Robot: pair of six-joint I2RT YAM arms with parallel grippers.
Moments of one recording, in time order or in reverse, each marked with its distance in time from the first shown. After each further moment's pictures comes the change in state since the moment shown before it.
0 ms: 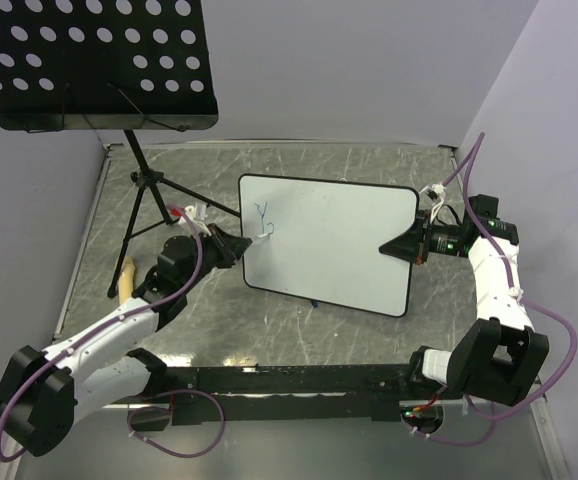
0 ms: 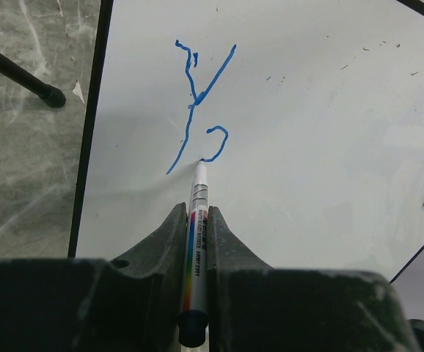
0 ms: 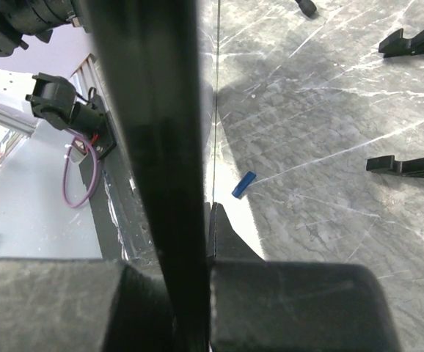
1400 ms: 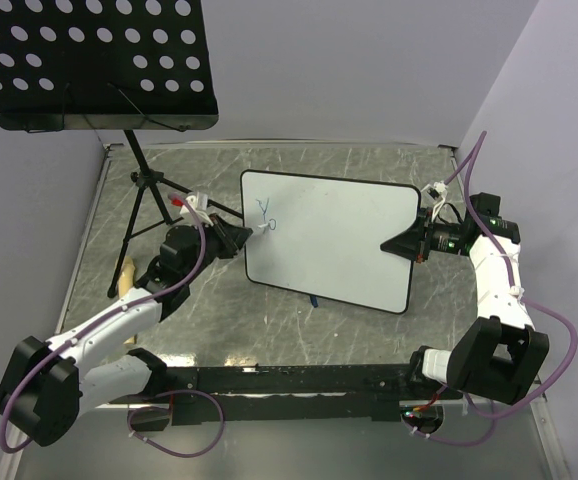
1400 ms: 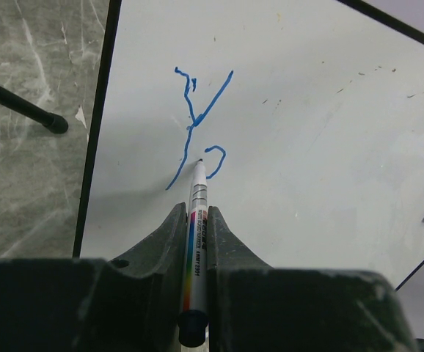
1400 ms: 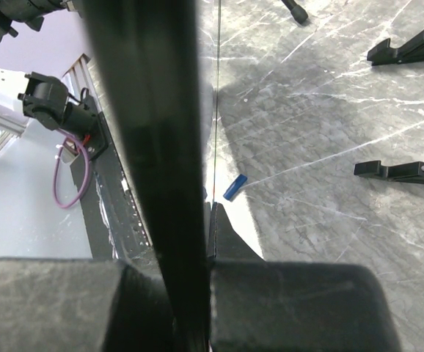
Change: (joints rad) left arm 0.011 0.060 0.079 -0.011 -0.013 0.025; right arm -0.006 0.008 0.014 0.003 0.002 -0.021
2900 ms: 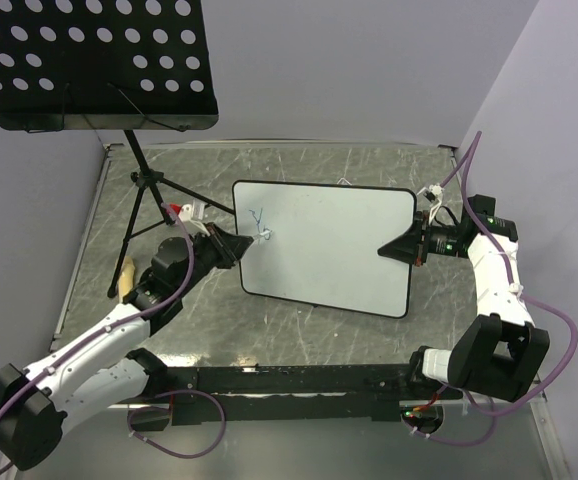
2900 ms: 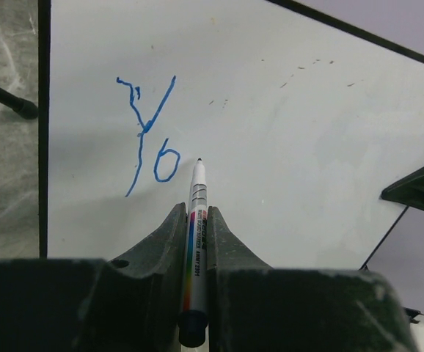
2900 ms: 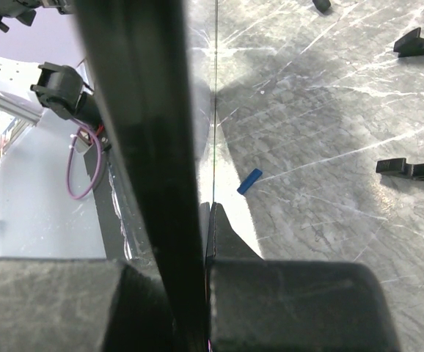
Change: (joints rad) left arm -0.077 -0.179 -0.023 -0.105 -0.016 -0.018; right arm 0.013 0.014 0.001 -0.071 -0.014 -0.063
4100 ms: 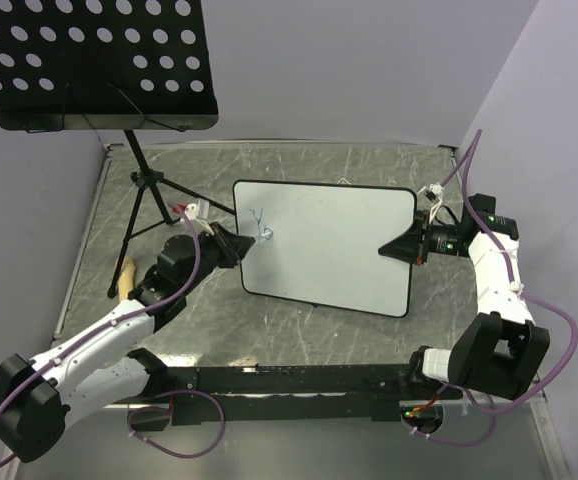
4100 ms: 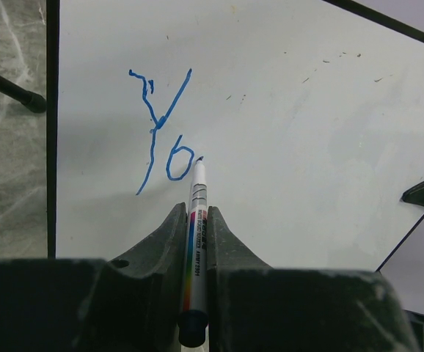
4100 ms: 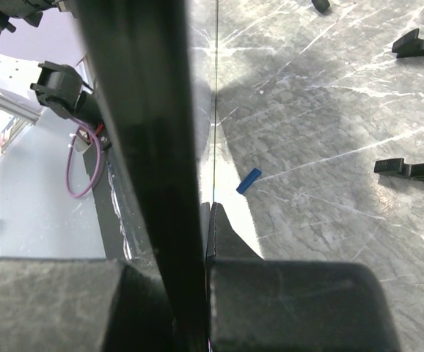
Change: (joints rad) left arm -0.004 0.066 0.009 0.012 -0.027 0.007; right arm -0.001 0.010 0.017 -0.028 0.004 -0.025
